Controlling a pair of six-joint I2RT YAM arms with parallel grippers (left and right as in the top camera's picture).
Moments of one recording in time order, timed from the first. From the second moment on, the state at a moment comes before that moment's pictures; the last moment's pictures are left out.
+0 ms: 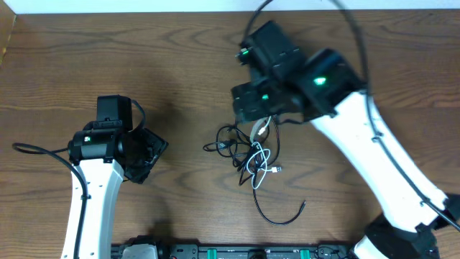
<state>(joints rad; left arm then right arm) 0.07 1.22 1.03 -1.18 0.15 -0.90 0.69 1.77 2.11 -1.43 -0.07 0.39</state>
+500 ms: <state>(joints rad) 0.07 1.22 1.03 -1.18 0.15 -0.90 0.70 1.79 1.53 -1.22 -0.11 0.47</state>
